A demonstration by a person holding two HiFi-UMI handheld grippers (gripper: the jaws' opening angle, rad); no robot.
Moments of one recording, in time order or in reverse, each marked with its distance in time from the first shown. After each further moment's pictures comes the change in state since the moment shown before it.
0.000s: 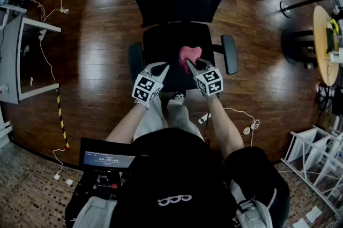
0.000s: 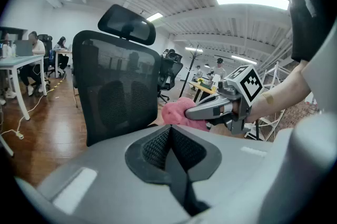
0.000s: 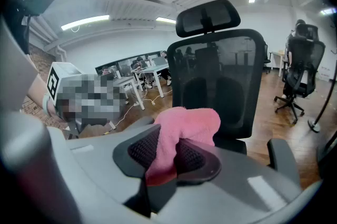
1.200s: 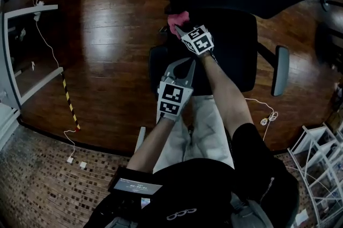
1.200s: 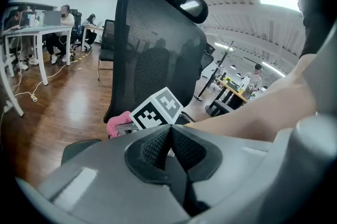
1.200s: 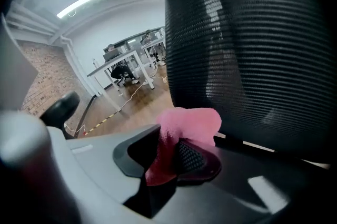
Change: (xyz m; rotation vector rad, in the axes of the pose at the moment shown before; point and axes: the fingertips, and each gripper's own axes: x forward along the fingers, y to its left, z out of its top) left arm 0.069 0.136 -0.042 -0.238 0.066 0.178; right arm 0.375 -0.020 -0.043 -0.083 0.228 0.208
